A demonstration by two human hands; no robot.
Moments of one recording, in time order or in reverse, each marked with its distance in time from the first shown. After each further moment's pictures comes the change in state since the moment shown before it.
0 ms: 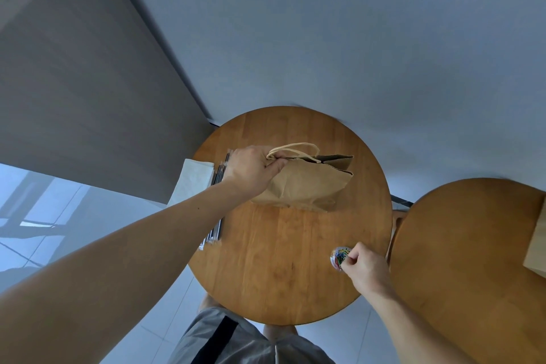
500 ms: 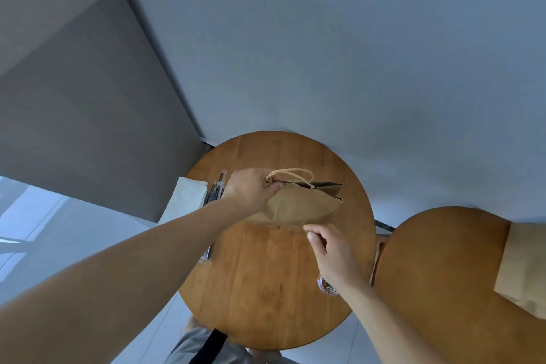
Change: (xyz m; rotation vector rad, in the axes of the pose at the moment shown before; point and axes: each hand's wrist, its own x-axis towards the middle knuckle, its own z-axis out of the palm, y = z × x) left_hand 0.001 0.008 -0.011 0.065 -0.107 -0.038; right_hand -0.017 -0.100 -0.056 0.351 0.038 -0.397
